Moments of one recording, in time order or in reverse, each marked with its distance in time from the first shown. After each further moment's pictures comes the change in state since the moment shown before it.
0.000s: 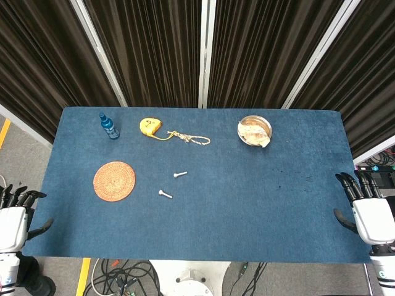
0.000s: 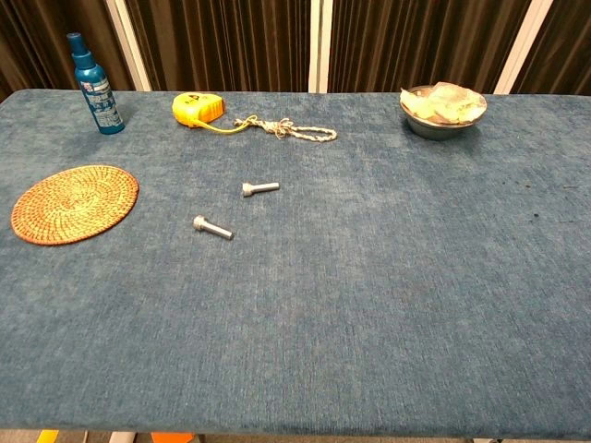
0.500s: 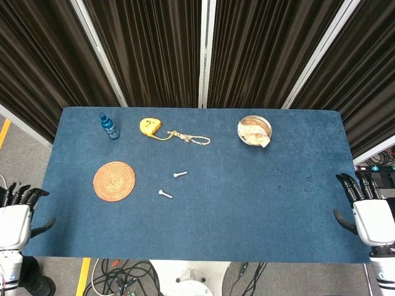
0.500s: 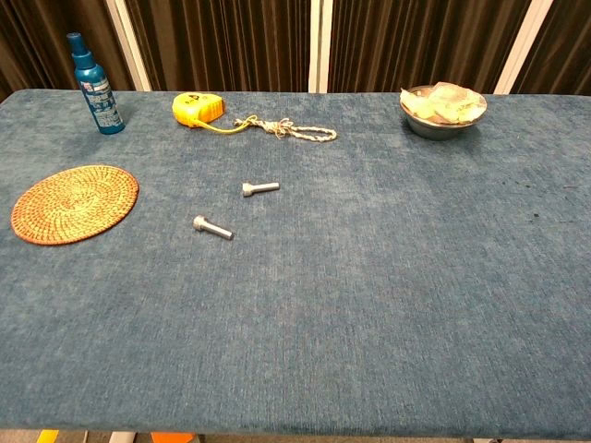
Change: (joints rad) left arm -0.001 -0.009 -0.033 0.001 0.018 -0.044 0.045; right arm -0.006 -0.003 -0.004 -0.004 0.002 0.008 0.002
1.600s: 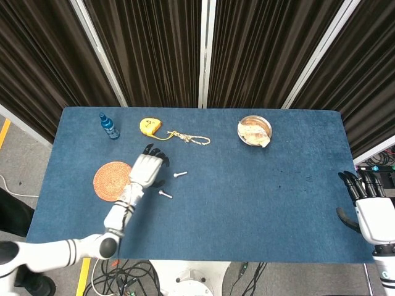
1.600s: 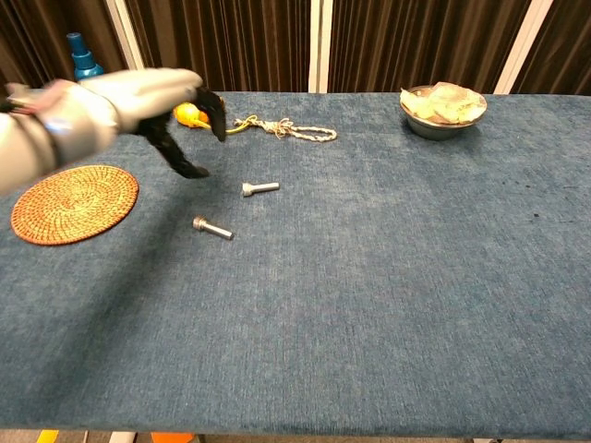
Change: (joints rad) left arm -0.734 -0.500 -0.318 0.200 -0.598 -0.641 0.500; right arm 0.006 0.030 0.008 -0.011 0.001 0.000 -0.010
